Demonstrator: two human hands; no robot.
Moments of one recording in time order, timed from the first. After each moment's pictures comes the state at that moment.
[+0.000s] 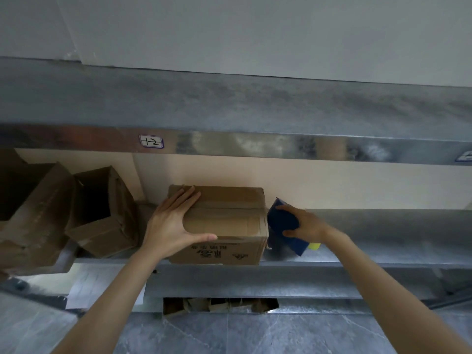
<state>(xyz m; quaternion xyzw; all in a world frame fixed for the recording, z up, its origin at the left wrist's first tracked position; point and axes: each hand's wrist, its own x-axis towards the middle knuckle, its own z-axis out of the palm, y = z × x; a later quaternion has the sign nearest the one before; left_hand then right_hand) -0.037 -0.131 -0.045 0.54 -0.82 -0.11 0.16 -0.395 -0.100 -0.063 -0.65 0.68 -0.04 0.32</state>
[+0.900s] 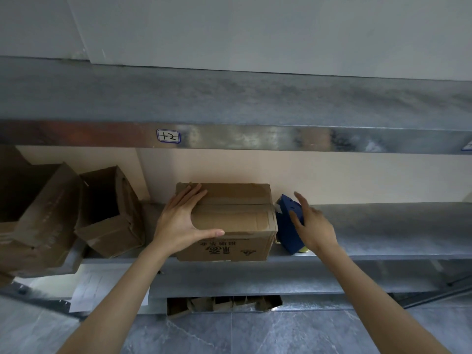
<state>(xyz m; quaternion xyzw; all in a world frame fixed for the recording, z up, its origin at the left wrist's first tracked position) -0.032 -0.136 -0.046 0.52 -0.82 -0.16 0.18 -0.362 -0.073 -0.088 -0.59 0.79 -0.16 0.10</state>
